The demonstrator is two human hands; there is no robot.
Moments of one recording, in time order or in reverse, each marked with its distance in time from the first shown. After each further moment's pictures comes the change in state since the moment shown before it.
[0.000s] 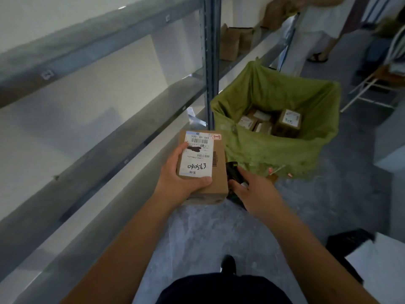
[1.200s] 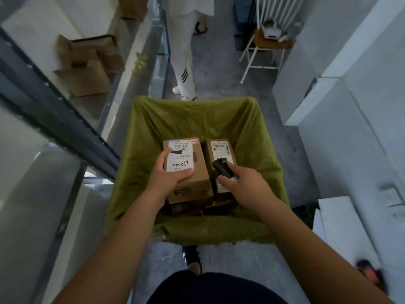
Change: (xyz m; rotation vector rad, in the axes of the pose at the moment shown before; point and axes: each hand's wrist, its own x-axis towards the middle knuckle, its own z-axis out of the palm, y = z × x) left_hand 0.468 0.011 0.284 -0.077 -0.540 -0.359; right_hand 0.325 0.122 -0.183 0.158 0.229 0.576
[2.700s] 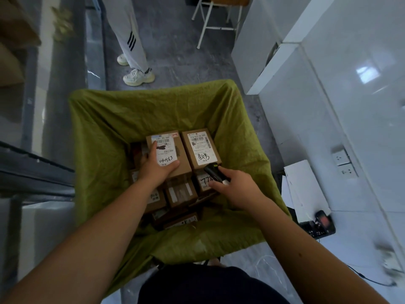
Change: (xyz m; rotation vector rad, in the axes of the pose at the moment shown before) left_hand 0.172 -0.053 0.034 0.718 -0.191 -0.075; right_hand 0.058 0.023 0.023 0.012 -0.010 0.261
